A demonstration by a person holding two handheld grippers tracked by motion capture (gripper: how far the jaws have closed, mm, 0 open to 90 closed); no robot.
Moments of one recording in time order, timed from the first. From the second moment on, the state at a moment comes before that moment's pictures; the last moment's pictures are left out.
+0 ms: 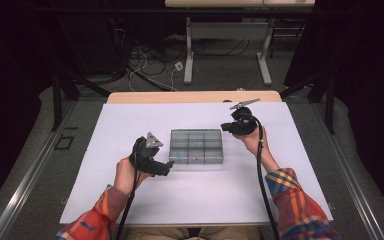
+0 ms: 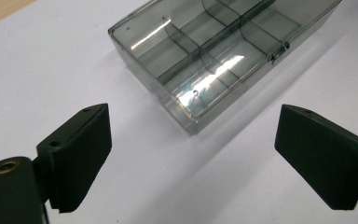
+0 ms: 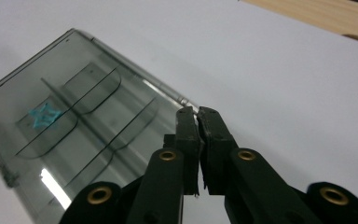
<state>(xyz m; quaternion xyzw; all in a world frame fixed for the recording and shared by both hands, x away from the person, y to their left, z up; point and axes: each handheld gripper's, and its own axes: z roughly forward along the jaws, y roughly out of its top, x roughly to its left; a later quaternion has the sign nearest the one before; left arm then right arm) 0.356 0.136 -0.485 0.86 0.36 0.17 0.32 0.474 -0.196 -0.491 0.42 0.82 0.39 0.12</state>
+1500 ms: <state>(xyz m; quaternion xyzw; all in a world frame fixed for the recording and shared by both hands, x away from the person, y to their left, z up) 0.295 0.180 -0.518 0.87 0.37 0.17 0.30 0.325 -0.230 -0.511 0.38 0.85 0.36 0.08</state>
